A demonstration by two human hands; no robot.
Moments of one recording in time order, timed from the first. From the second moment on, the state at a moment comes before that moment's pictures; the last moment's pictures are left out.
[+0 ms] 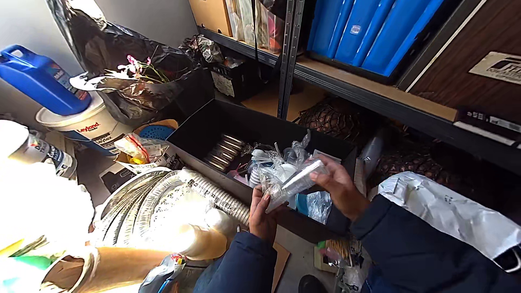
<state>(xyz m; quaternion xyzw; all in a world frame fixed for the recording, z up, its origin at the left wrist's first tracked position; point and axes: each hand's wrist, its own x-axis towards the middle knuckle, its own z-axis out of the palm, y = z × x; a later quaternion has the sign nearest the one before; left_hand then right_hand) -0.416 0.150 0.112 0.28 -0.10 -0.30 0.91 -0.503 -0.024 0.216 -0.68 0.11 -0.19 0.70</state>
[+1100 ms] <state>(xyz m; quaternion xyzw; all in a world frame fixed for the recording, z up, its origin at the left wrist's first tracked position) -0.418 0.139 0.128 0.51 -0.03 -0.19 0.84 -0.488 -0.016 0.198 -0.59 0.06 -0.09 0.80</state>
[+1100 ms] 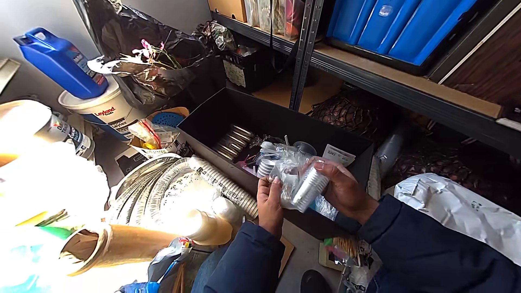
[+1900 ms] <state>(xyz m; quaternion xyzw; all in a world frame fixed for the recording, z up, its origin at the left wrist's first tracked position) -0.420 0.141 0.128 0.70 -0.01 0.04 0.72 -0.480 0.002 0.155 -0.81 0.00 -0.14 0.57</state>
